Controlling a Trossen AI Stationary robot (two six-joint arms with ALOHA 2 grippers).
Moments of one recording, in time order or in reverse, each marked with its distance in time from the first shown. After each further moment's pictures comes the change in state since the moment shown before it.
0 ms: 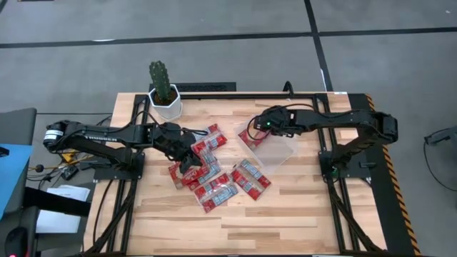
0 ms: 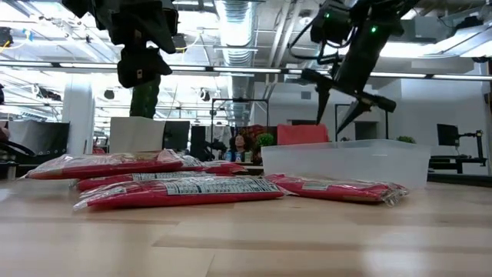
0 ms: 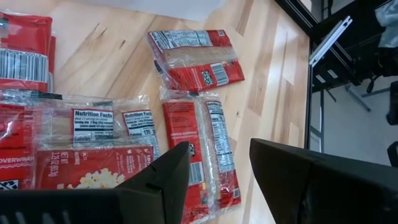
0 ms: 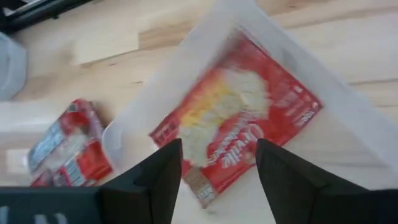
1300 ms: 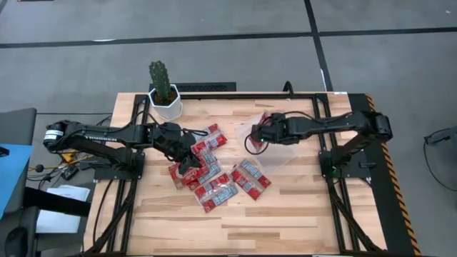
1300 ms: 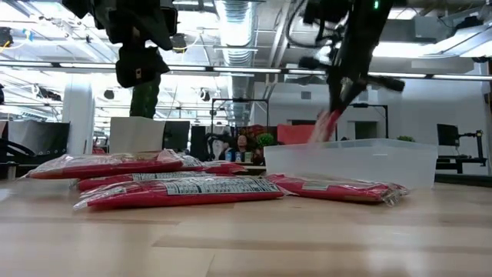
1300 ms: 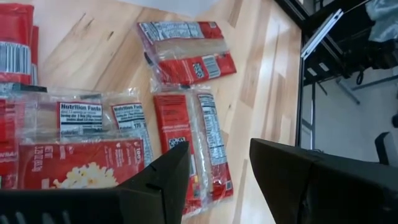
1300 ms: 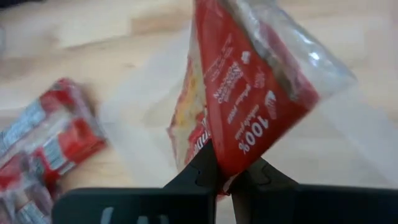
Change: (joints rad) left arm 0.000 0.000 0.000 -0.001 0.048 -0.007; right arm 0.177 0.083 0.152 -0.282 0.152 0.157
